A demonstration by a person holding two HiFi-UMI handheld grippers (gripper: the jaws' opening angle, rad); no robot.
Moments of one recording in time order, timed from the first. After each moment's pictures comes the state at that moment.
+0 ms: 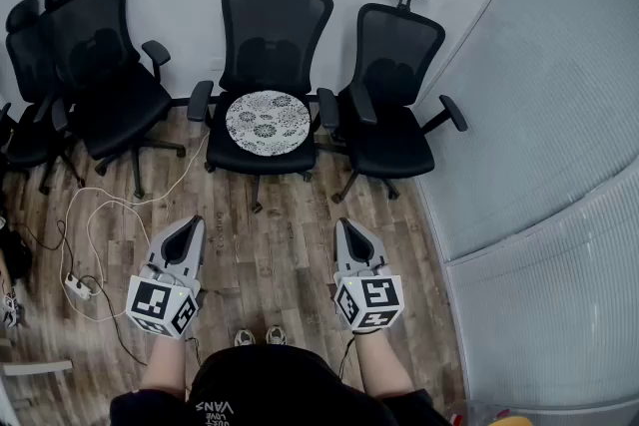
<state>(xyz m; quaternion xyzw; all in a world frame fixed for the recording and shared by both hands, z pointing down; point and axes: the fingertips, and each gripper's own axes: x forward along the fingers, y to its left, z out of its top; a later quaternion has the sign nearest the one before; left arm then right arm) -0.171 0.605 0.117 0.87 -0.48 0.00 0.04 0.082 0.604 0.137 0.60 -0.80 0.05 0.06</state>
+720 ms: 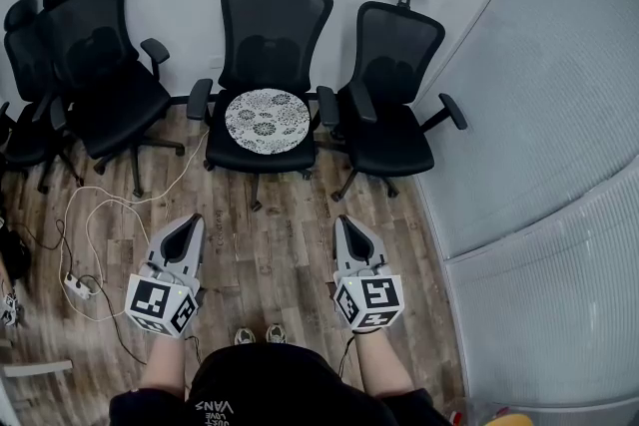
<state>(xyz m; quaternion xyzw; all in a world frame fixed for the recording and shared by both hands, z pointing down) -0.176 0.603 0.114 0.88 -0.48 0.00 0.04 0.074 0.604 0.128 0.60 -0.80 0.03 0.05</state>
